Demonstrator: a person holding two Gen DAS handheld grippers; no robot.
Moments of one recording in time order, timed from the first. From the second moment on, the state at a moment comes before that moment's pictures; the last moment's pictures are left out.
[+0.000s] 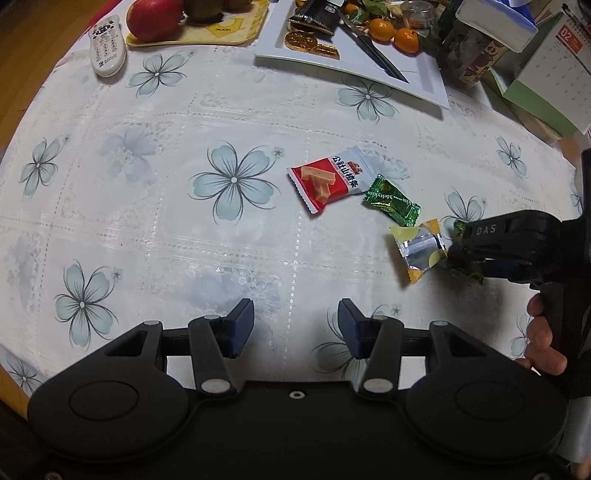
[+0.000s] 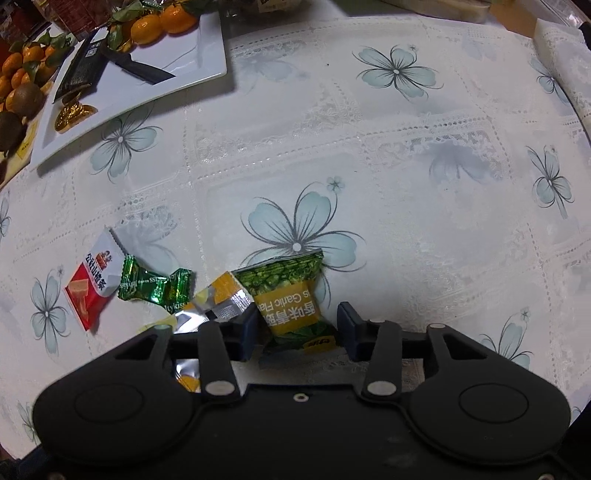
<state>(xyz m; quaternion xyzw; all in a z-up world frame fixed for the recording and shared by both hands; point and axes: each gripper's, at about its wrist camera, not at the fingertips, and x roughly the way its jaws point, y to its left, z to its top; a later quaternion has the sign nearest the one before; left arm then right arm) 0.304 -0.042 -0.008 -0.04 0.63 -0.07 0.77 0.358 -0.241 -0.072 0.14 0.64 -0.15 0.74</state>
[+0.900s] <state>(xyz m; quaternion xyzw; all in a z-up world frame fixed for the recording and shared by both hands) 0.342 -0.054 -0.021 -0.08 0.59 -0.05 0.80 0.291 -0.307 -0.062 0.24 0.72 -0.13 0.64</state>
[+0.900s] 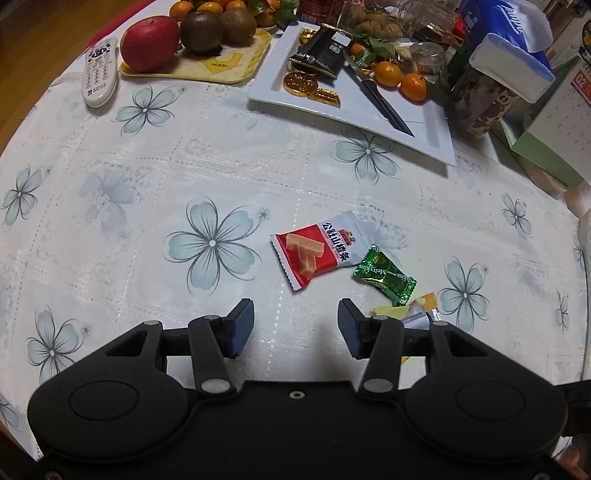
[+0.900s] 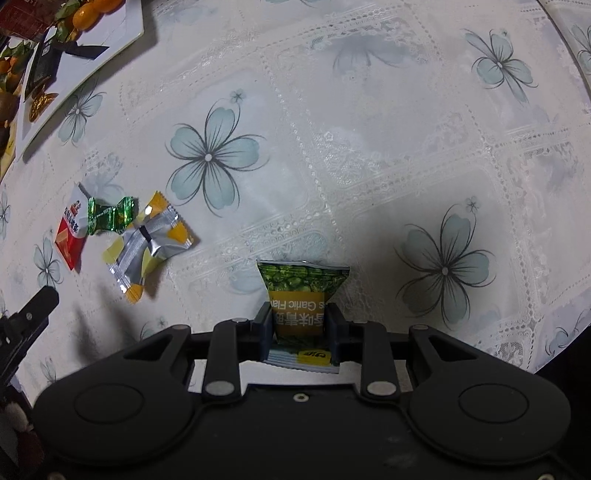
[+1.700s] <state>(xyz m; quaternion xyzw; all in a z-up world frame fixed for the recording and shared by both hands) 0.402 -0.082 -0.054 0.01 0.63 0.04 0.77 0.299 -0.315 -0.029 0.25 0.68 -0.13 0.67</state>
